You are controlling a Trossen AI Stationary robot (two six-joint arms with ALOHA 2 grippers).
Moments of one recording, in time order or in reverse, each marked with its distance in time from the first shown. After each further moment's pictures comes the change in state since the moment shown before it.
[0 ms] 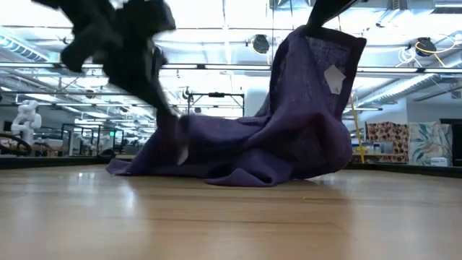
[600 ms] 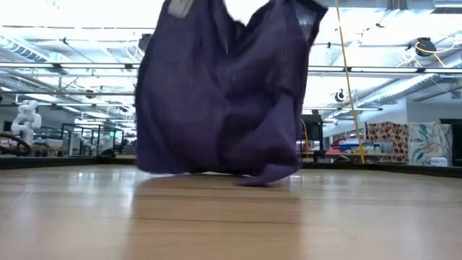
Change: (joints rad) left arm 0.056 -0.426 0.268 0.135 -0.212 0.494; right arm -0.089 -0.116 0.044 0.021 0.526 -0.364
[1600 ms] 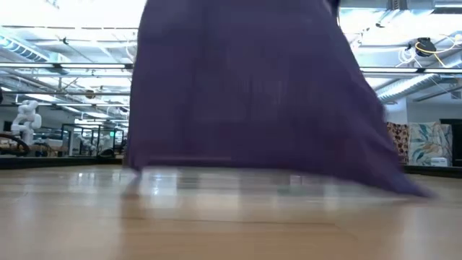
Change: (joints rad) left arm 0.121 -0.017 0.275 -0.564 -0.137 -0.308; right arm -0.118 -0.069 0.336 -0.350 -0.374 0.006
